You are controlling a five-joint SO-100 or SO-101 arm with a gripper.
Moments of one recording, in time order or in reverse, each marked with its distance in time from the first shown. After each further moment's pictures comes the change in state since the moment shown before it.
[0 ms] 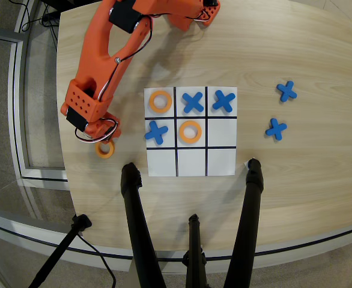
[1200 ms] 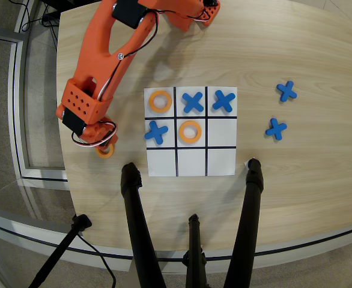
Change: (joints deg) arm -2.3 3.2 -2.8 -0.2 0.4
